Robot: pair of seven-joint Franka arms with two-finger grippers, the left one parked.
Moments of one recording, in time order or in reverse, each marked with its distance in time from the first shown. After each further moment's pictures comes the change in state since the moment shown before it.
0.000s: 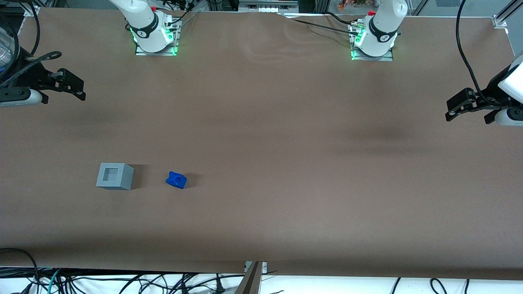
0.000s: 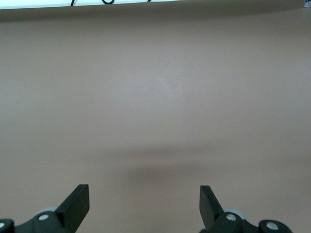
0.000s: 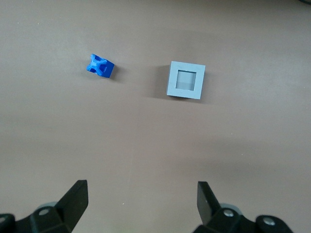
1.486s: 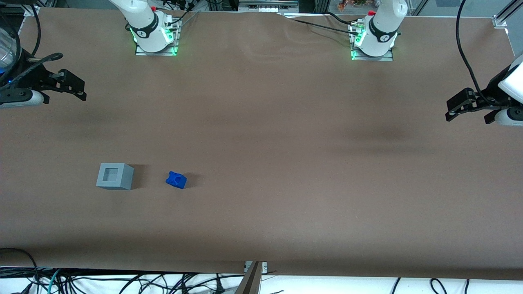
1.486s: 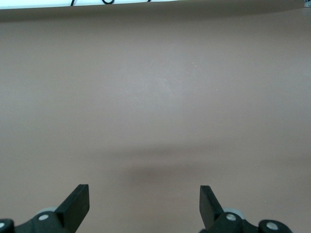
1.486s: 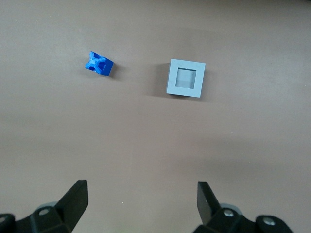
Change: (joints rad) arm 0.000 0.000 -0.001 -0.008 -0.001 0.000 0.000
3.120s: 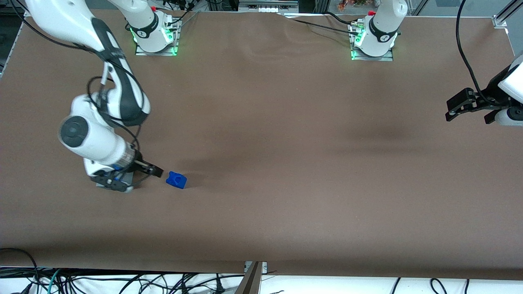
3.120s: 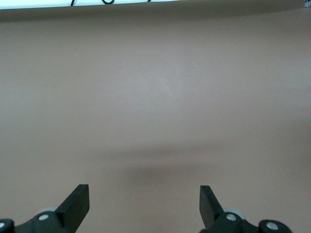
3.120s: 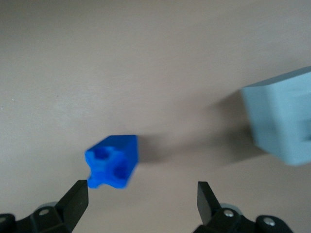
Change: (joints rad) arm 0.097 0.532 0.060 -0.091 0.022 0.705 0.587
